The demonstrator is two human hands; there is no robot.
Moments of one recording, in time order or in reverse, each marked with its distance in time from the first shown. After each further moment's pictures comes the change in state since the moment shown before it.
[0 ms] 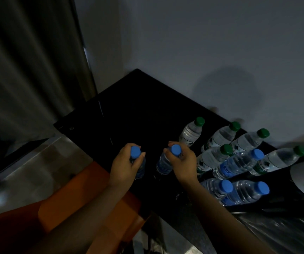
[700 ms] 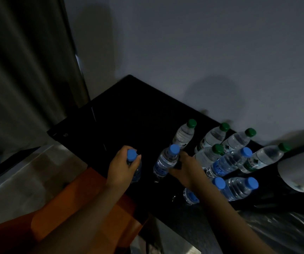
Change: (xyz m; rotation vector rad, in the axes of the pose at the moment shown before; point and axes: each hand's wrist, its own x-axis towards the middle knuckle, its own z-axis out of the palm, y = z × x) left_hand 0.002 0.007 -0.003 0.011 -0.030 -0.022; right_hand -0.014 -0.024 -0.042 -0.642 -0.309 0.023
